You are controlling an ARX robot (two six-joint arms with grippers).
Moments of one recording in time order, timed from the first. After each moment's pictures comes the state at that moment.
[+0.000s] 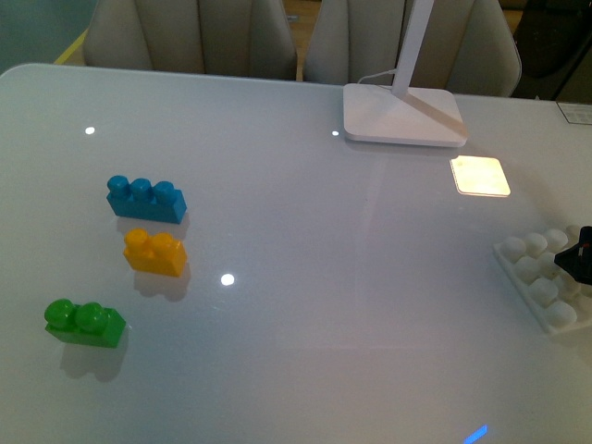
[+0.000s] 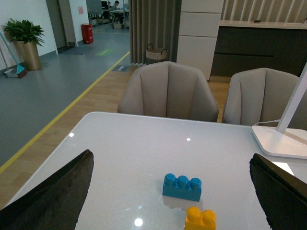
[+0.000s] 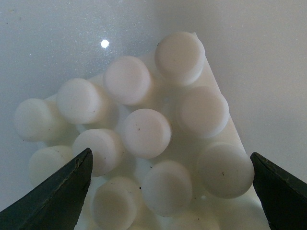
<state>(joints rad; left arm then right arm) 0.00 0.01 0.01 0.00 0.00 0.00 -0.34 2.40 0.97 0.38 -0.21 -0.18</state>
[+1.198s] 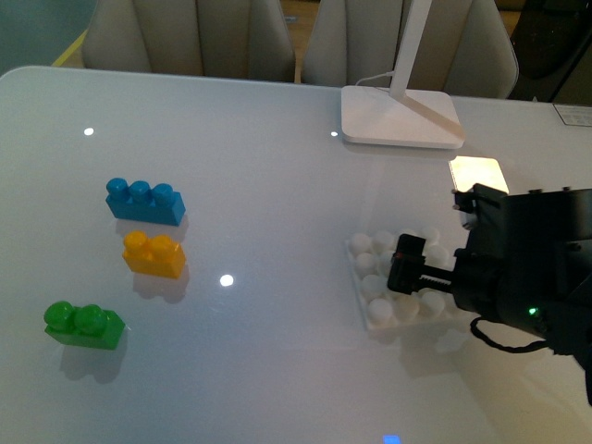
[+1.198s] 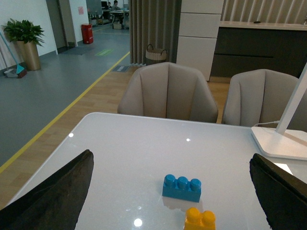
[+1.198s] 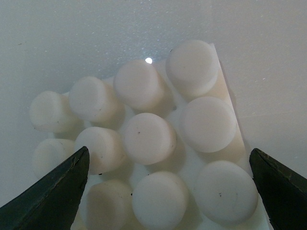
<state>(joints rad) 0.00 0.01 0.01 0.00 0.00 0.00 0.37 2.53 0.79 0.84 0.05 0.50</state>
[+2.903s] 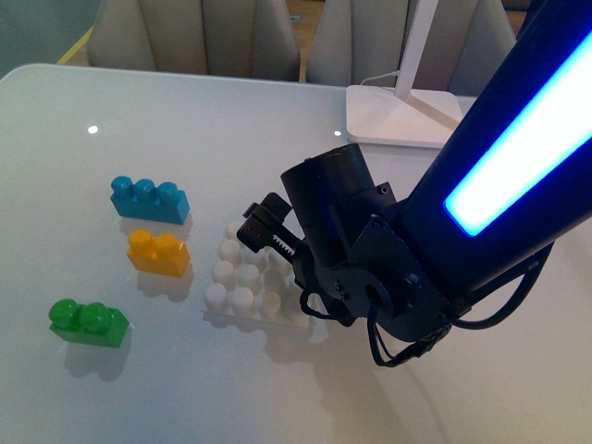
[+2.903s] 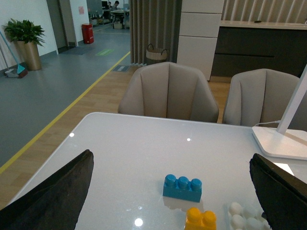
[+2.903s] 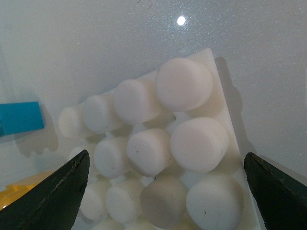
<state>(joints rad) 0.00 0.01 0.01 0.00 0.00 0.00 0.62 2.52 1.11 0.48 0.09 1.09</state>
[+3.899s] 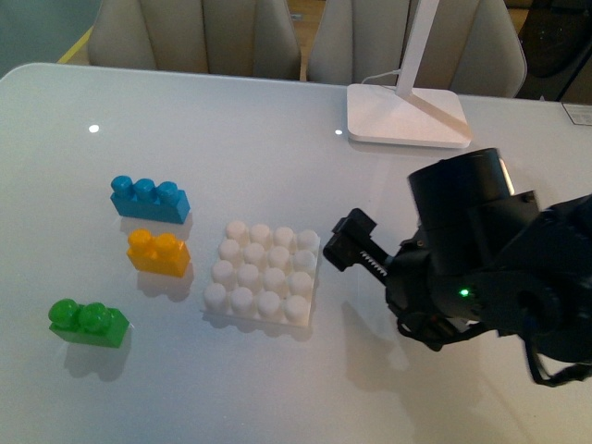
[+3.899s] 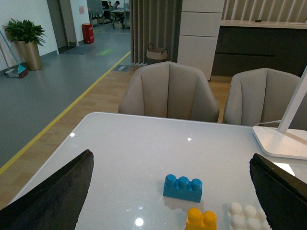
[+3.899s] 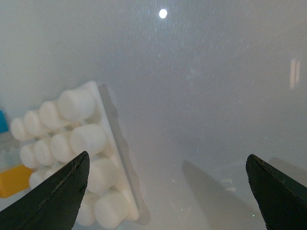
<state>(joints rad) 0.00 0.01 0.01 0.00 0.00 0.00 0.39 2.24 0.81 0.54 -0.05 0.90</state>
